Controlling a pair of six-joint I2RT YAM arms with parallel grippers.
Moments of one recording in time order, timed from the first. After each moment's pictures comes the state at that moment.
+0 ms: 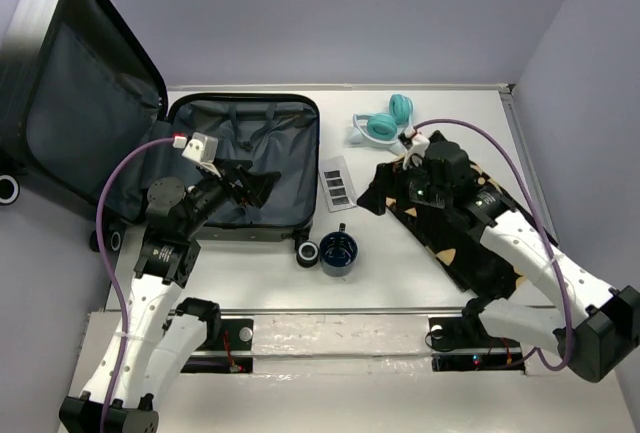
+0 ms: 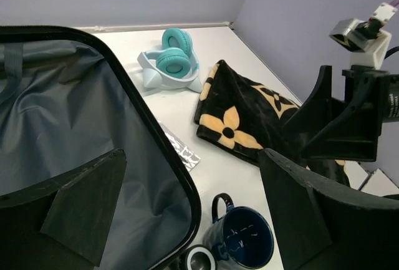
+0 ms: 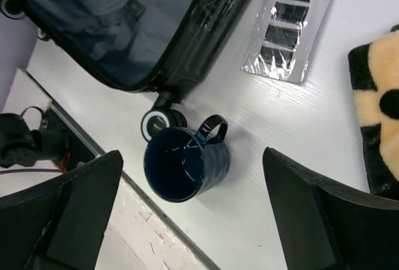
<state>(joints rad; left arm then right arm) -0.23 0.66 0.68 0.01 0.45 -0.41 0.55 1.08 0.94 -0.36 -0.33 0.42</state>
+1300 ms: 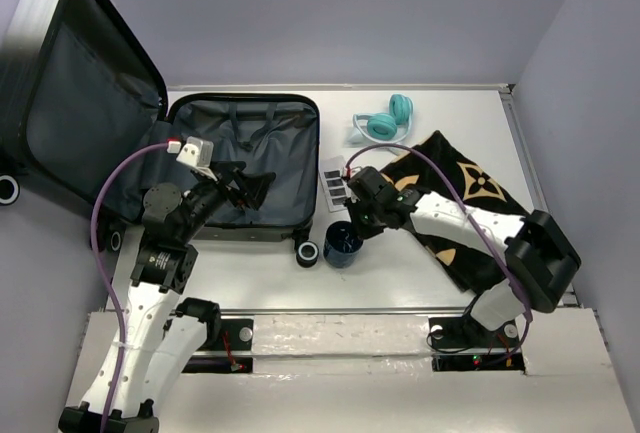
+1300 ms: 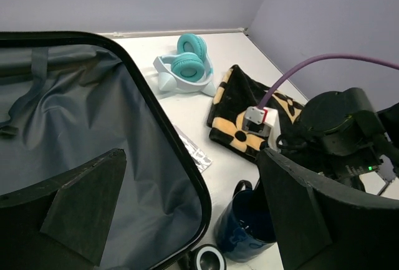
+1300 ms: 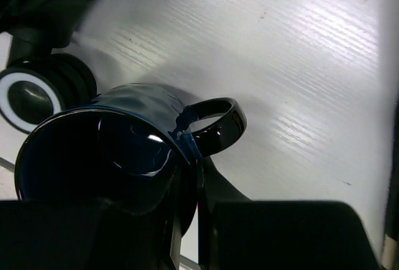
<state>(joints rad) -0.23 0.61 0.68 -0.03 0.40 -0.38 0.82 1.54 1.01 -0.49 -0.02 0.40</state>
